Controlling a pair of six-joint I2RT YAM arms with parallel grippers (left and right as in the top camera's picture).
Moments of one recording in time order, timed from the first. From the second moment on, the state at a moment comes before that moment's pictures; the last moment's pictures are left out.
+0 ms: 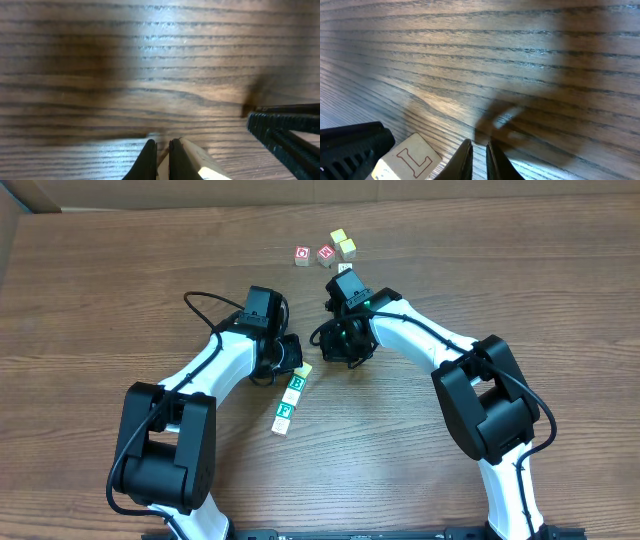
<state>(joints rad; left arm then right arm) -0.23 1.85 1.10 -0.54 0.19 -0.41 0.57 2.23 1.62 -0.69 -0.35 0.49</state>
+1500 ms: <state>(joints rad) -0.19 1.94 1.46 -0.82 0.23 0.05 1.26 1.93 1.63 -1.02 0.05 0.45</state>
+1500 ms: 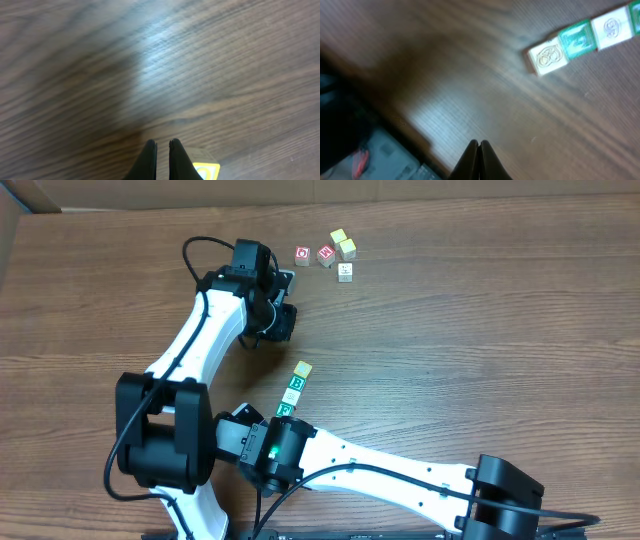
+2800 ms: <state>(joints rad) -0.14 2.02 1.46 -0.85 0.46 0.37 1.10 1.93 1.33 -0.67 -0.24 0.20</state>
